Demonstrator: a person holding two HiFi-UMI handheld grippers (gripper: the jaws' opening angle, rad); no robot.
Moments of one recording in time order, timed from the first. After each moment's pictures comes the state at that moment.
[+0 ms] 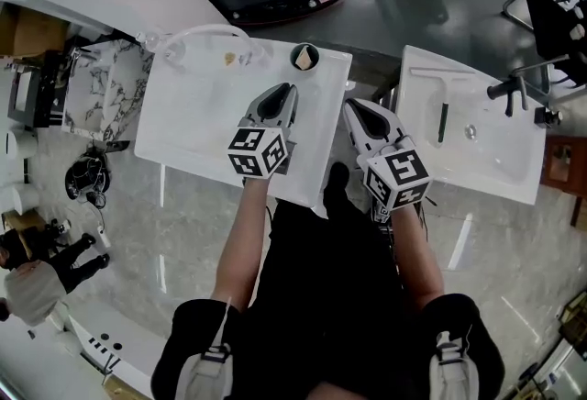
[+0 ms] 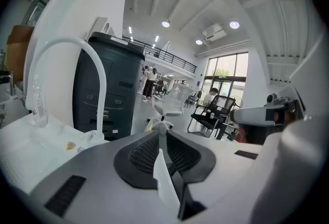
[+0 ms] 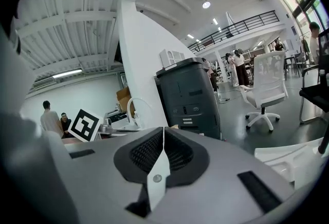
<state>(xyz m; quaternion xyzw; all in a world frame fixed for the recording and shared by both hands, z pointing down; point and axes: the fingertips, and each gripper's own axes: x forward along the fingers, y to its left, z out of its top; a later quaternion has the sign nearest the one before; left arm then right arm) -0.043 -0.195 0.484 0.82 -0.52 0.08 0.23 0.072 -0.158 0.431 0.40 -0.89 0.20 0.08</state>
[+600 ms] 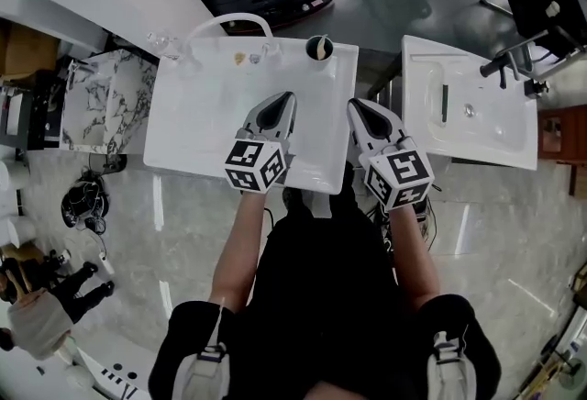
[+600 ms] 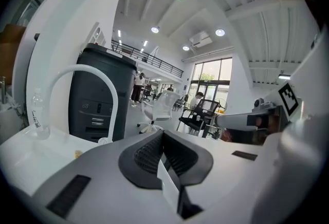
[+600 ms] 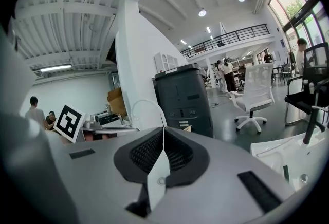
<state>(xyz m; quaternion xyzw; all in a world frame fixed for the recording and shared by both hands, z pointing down) -0.097 -0.134 0.438 0.87 -0.46 0.05 0.20 0.017 -0.106 0.405 0.47 -0.86 0.18 0.08</state>
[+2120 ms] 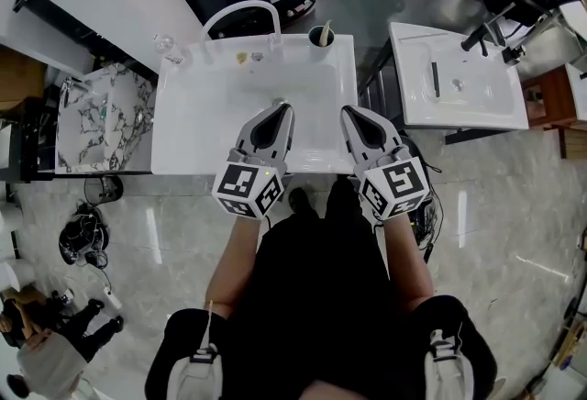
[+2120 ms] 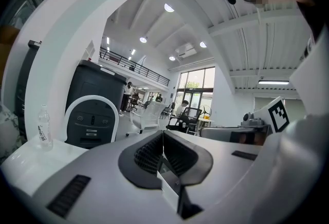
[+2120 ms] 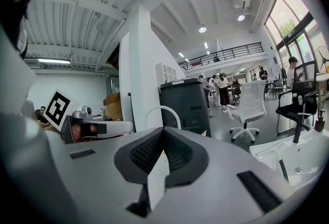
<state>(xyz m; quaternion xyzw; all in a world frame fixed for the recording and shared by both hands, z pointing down) -0.156 -0.045 0.373 0.91 -0.40 0.01 0.15 -0.057 -0.020 0.371 0.52 -0.85 0.12 0.05</state>
